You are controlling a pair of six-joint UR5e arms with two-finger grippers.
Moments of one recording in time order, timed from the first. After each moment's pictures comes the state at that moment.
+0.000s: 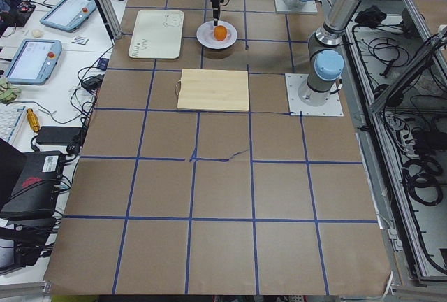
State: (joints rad) left arm -1.64 -1.52 -1.59 -1.56 1.55 0.01; right arm 1.60 -1.21 2.16 -2.59 -0.97 0.12
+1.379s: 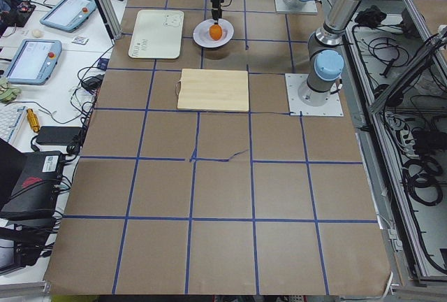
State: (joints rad) left arm -1.64 -1.52 -1.59 -1.56 1.55 0.01; right arm 1.60 -1.21 2.15 -2.58 -0.98 0.34
